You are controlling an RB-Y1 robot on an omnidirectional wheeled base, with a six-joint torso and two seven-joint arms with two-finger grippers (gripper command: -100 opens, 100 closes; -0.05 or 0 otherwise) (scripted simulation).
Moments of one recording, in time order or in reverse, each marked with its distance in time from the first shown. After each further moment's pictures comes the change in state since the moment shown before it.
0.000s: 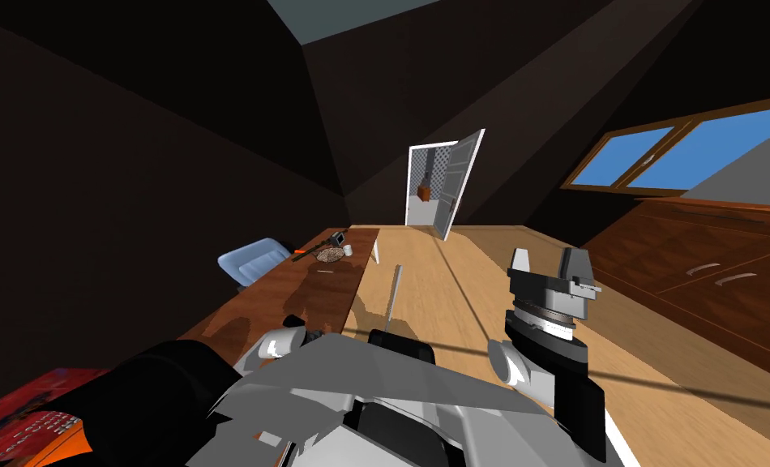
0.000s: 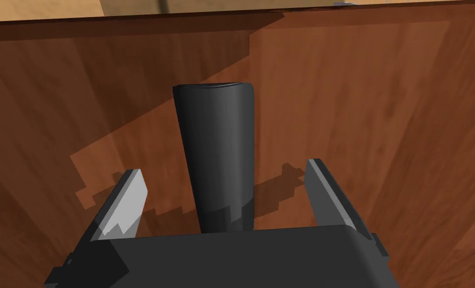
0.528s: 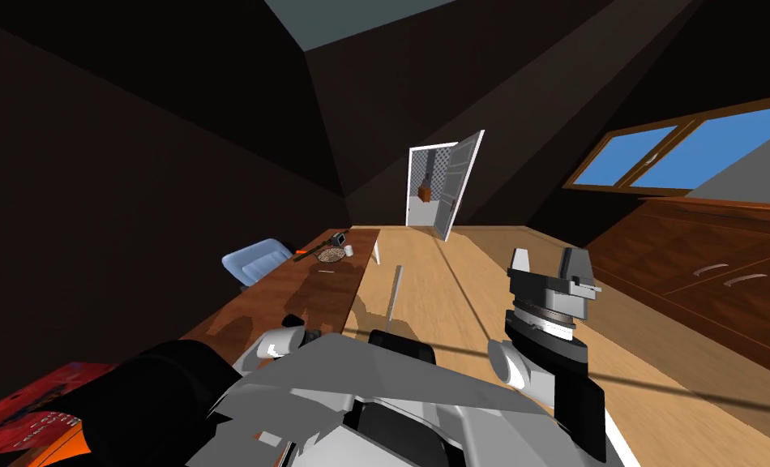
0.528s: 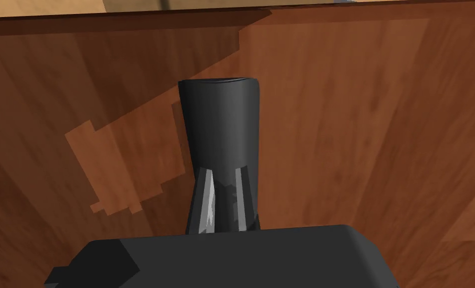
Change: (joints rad) left arm 0.009 0.006 0.006 -0.023 0.005 0.012 0.002; right arm 0.000 0.000 0.000 0.000 0.000 0.000 0.000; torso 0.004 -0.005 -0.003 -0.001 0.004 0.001
